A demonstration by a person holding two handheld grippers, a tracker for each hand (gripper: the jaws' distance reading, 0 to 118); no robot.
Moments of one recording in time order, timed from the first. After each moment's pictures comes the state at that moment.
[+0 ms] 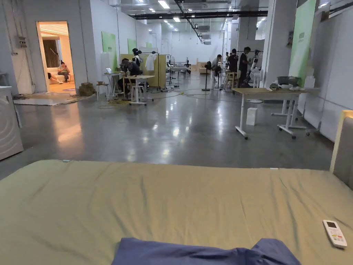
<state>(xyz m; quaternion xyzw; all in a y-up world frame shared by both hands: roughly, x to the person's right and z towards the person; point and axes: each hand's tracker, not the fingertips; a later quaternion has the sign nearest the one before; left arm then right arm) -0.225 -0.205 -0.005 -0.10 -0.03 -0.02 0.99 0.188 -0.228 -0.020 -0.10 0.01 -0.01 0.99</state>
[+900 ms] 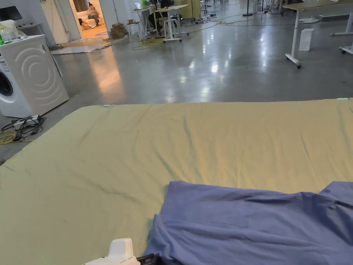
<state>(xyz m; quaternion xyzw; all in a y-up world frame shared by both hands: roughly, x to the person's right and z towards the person) -0.326 -0.427 -0.215 -0.40 0.01 0.10 0.91 0.204 -0.305 -0.048 -0.25 0.00 0.00 0.97</state>
